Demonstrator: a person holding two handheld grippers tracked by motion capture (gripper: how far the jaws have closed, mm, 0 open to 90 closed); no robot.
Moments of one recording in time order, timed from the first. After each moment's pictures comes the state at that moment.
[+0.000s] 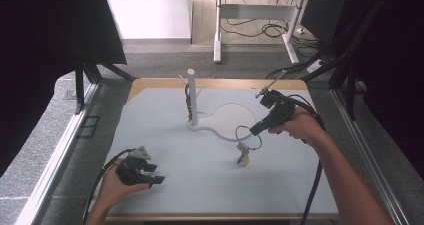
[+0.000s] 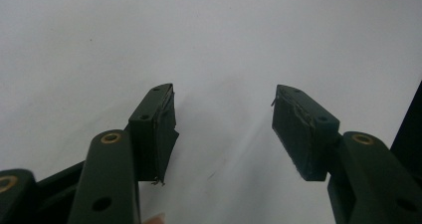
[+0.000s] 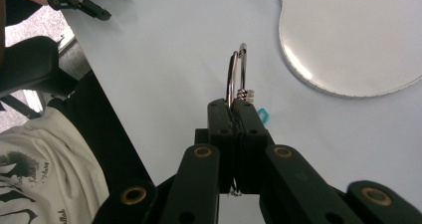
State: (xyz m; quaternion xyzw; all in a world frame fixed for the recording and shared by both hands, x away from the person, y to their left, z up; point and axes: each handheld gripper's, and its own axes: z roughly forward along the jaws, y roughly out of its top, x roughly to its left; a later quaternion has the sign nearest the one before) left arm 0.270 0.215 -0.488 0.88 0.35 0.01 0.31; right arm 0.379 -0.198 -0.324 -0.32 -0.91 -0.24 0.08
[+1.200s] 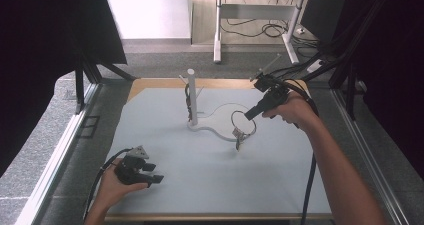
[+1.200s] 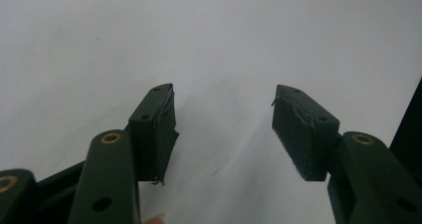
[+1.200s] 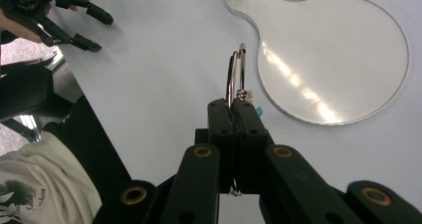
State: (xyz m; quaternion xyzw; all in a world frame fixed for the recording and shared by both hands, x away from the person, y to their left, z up) left arm 0.270 0.219 -0.487 0.88 0.36 0.01 0.32; right arm 0.409 -0.183 -0.303 -0.33 -0.91 -0.24 0.06
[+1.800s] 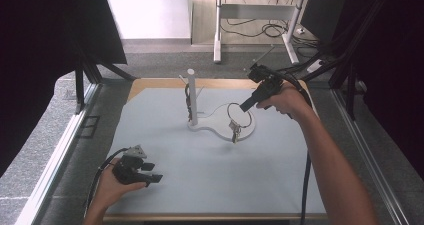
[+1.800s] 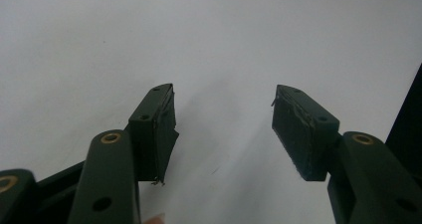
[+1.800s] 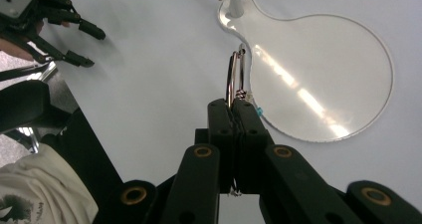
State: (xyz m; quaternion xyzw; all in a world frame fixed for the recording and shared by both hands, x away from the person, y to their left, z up) left arm 0.269 0.224 -0.484 0.87 0.36 0.01 0.32; right arm 0.429 -0.167 -0.293 -0.34 -0.91 -0.24 0.06
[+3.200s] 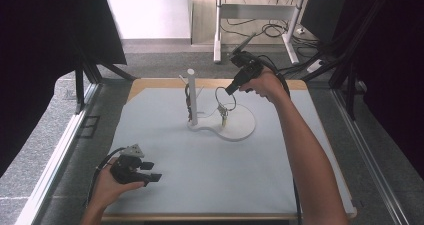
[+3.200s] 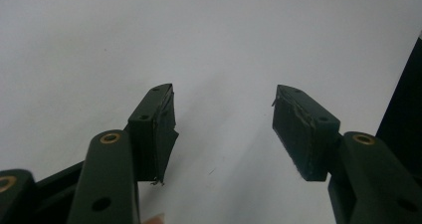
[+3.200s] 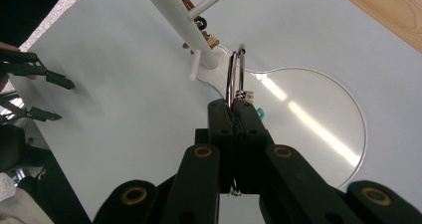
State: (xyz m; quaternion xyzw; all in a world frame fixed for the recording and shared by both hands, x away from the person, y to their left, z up) left arm 0.269 0.229 -0.479 0.87 0.35 0.00 0.34; right arm 0.487 -0.128 -0.299 -0.36 -0.90 -0.25 0.03
